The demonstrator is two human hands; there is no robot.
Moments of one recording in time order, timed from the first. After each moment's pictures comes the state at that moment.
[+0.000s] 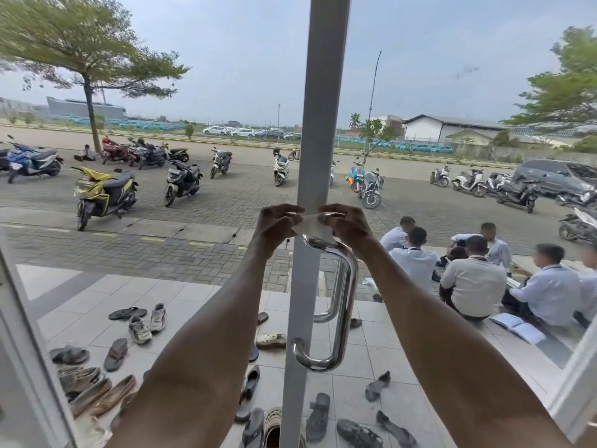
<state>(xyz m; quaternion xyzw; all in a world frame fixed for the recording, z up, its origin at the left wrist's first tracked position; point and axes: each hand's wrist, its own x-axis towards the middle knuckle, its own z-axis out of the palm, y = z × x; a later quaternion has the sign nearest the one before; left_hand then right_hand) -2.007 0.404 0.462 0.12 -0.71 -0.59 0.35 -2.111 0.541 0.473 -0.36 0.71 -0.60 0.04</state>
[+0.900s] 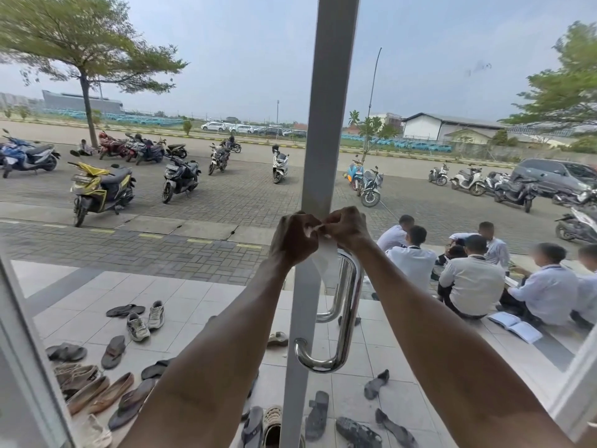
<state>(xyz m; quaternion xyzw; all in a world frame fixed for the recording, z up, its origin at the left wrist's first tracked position) -2.021 0.419 0.438 0.09 -0.86 -0.23 0.44 -2.113 0.519 0.471 -0.33 0.83 -0.44 -0.08</state>
